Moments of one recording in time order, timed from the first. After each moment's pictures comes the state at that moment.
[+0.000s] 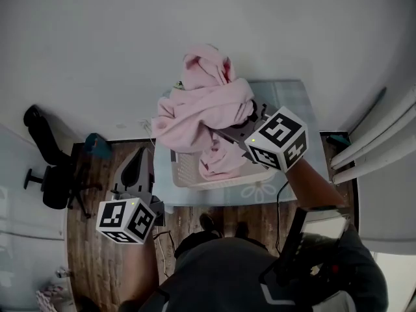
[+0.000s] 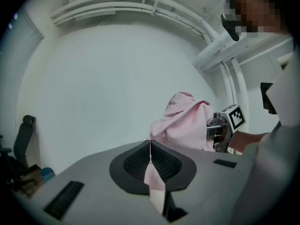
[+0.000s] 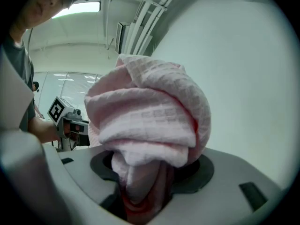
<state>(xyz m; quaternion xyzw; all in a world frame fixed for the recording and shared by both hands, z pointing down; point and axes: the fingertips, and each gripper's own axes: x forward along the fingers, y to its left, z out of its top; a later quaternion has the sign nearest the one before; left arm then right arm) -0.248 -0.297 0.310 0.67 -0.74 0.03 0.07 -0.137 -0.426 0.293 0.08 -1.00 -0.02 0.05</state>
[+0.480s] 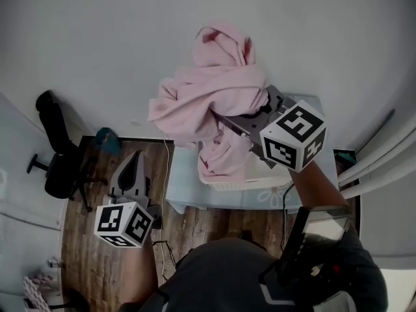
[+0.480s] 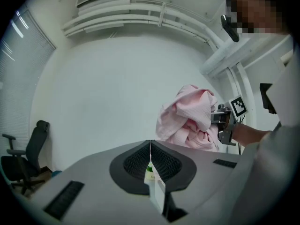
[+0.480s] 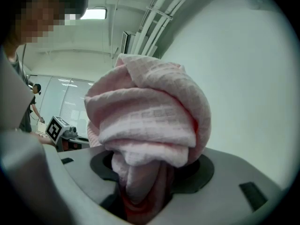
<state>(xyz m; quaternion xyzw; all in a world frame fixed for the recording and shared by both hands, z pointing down) -0.265 -0.242 0.299 0.62 -0.78 0.01 0.04 -0.141 -0.398 0.232 0.06 -1.00 -0.03 -0.01</state>
